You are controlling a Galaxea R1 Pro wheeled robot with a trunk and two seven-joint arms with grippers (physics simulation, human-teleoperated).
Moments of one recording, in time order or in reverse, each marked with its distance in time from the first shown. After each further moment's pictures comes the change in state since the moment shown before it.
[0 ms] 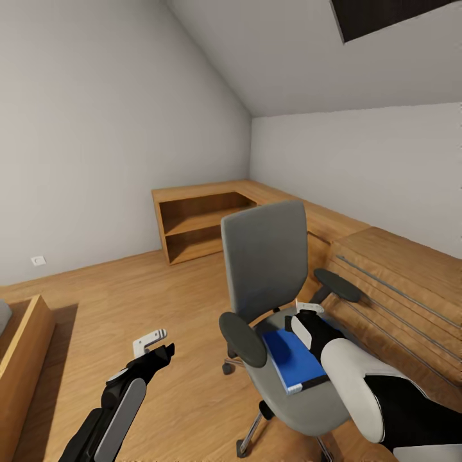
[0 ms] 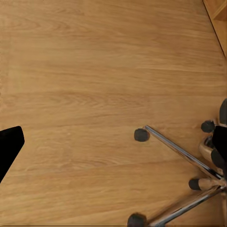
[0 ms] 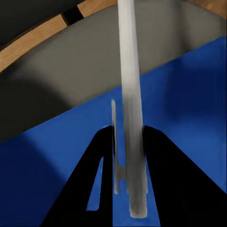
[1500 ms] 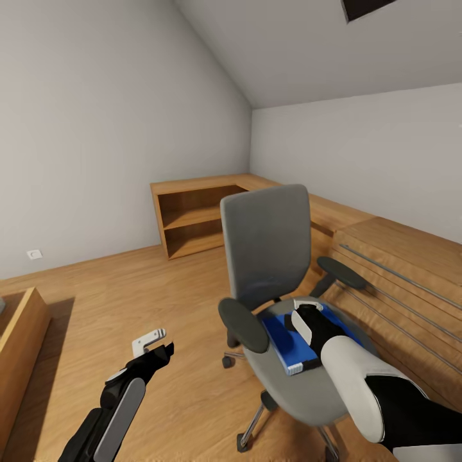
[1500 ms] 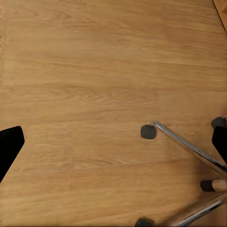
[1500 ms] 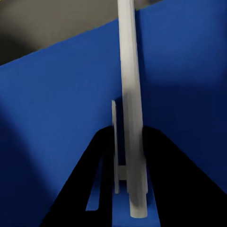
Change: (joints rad) left arm 0.000 0.000 0.006 -0.001 0.000 -0.001 -0.005; right arm 0.000 0.001 -0.001 -0.058 0.002 0.124 0.007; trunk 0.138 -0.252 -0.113
